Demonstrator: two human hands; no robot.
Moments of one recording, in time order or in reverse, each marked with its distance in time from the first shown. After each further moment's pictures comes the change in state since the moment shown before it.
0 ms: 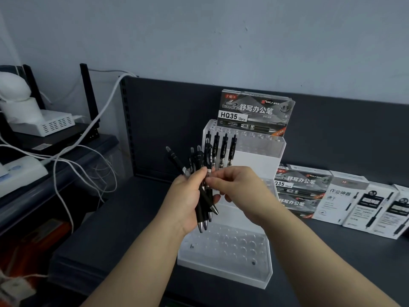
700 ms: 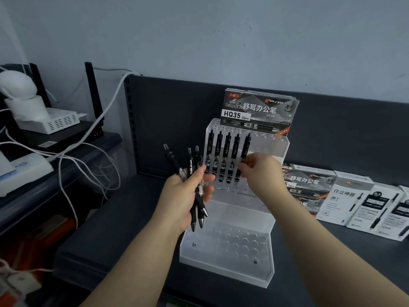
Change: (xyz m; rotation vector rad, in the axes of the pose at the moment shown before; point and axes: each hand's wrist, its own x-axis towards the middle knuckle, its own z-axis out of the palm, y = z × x) left_hand 0.005 -0.004 -0.014 0.056 0.049 0.081; right_hand 0.044 0.030 -0.036 -0.530 0.402 -0.042
